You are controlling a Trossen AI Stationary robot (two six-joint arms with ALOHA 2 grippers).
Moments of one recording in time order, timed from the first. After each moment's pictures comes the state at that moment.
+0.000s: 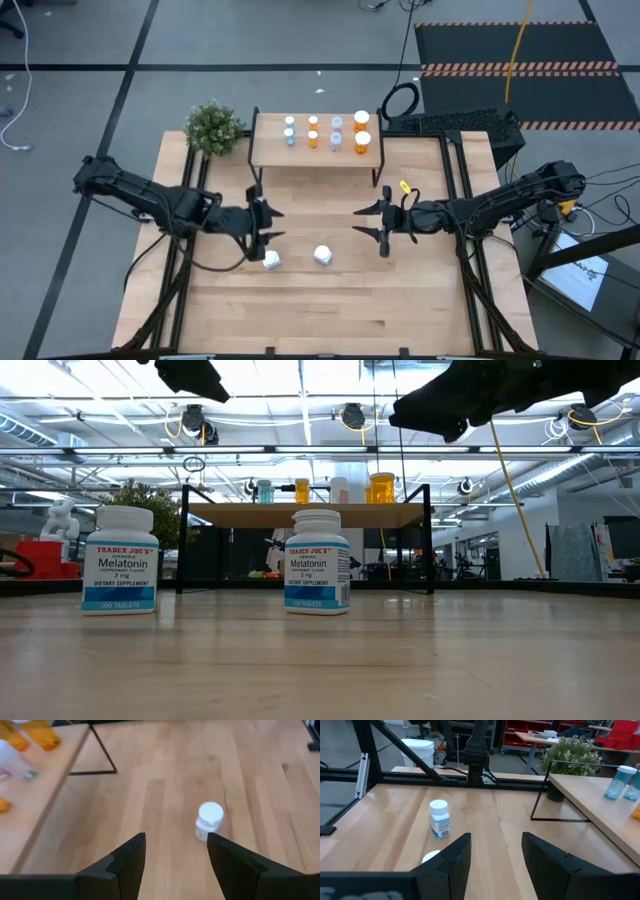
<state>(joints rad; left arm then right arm) -0.31 1.18 1.02 -0.55 -0.38 -0.16 0.22 1.16 0.51 0.43 0.31 -0.01</state>
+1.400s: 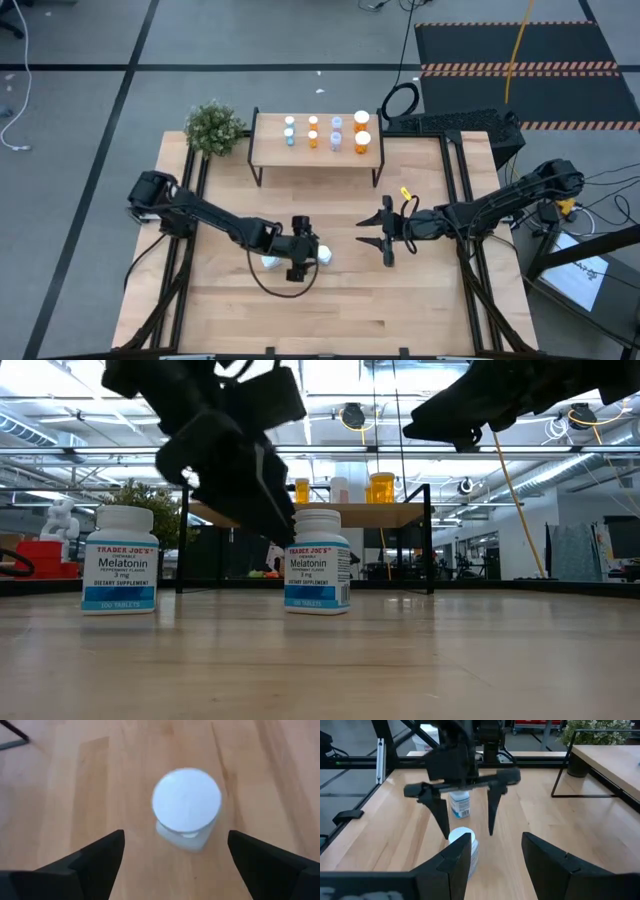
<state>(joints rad) -0.28 1.74 1.02 -0.15 -0.25 -0.02 0.29 1.16 0.51 0.33 0.31 0.11</state>
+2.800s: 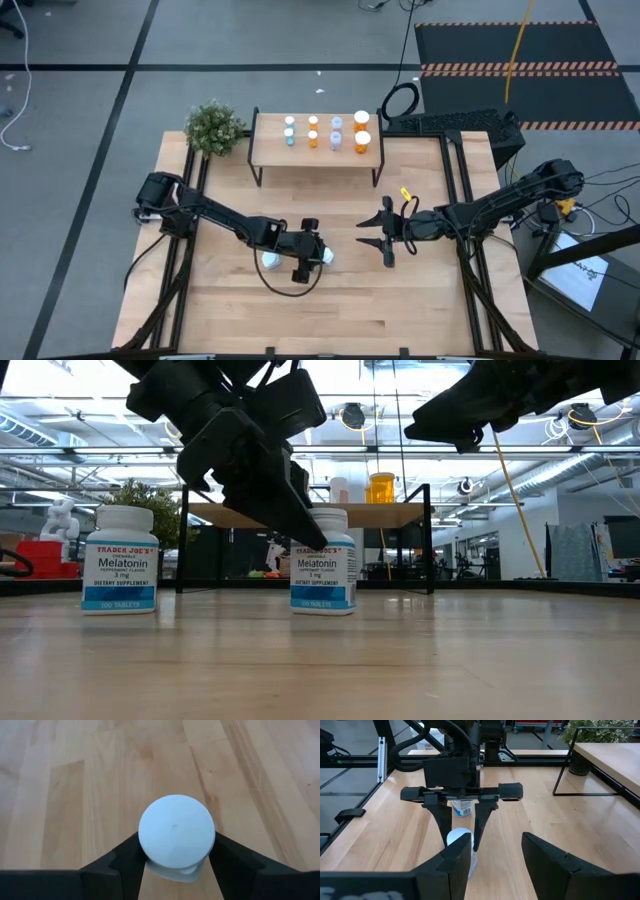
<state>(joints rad) -0.24 1.81 1.02 0.00 -0.11 0.04 0.30 1.16 0.51 0.32 0.31 0.12</state>
